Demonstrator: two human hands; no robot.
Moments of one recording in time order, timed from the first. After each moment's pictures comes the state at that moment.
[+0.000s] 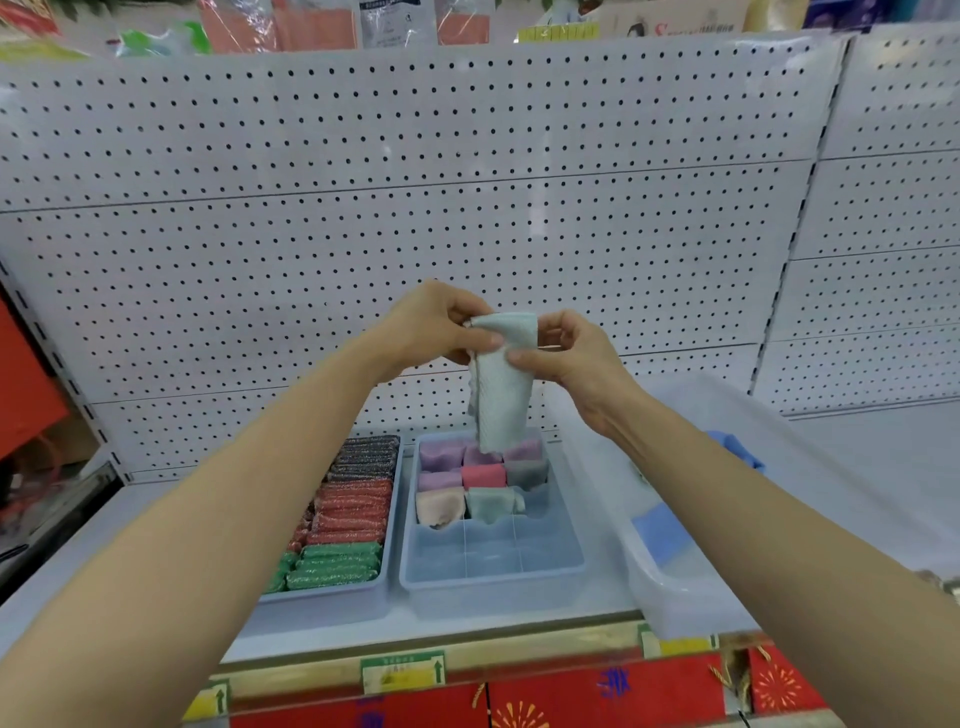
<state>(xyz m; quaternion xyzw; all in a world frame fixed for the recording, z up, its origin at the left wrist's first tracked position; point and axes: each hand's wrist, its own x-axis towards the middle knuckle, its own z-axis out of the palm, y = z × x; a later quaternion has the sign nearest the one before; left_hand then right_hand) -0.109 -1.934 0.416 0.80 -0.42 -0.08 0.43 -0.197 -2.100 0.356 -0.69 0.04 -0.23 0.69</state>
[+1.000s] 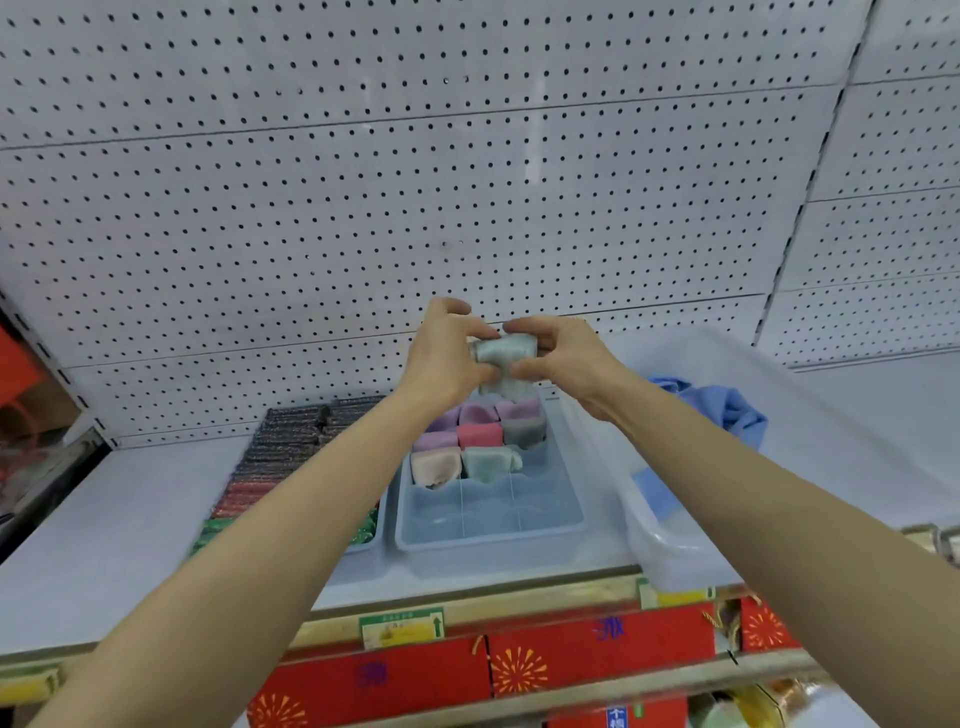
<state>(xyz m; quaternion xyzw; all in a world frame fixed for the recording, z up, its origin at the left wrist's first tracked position) -0.105 -1.962 0.322 0.88 -0.31 0.06 0.35 -0.182 -2.109 0.313 -0.78 0.08 -0.14 0.60</state>
